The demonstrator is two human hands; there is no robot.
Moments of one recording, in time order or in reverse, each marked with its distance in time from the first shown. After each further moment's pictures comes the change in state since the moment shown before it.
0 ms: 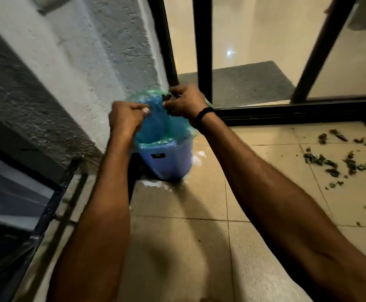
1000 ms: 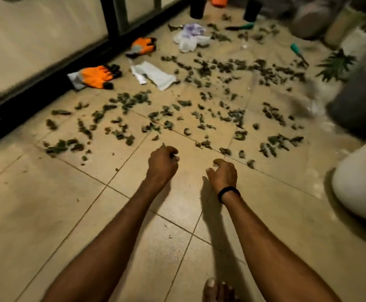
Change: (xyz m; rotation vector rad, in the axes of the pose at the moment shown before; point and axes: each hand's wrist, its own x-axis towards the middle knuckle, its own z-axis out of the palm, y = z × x) left_hand -0.501 0.089 0.407 0.200 -1.346 0.806; right_hand -0.497 0.293 -0.383 -0.383 1.217 1.012
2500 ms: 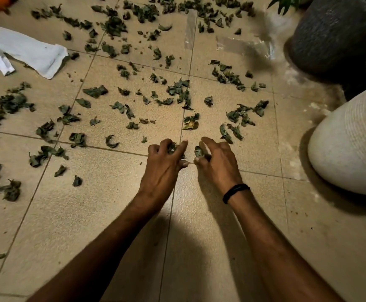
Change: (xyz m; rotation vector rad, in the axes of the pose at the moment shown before) left_hand 0.095 0.061 0.171 0.341 -0.213 0.554; right_hand 0.121 0.081 -0.052 -0.063 0.125 0.037
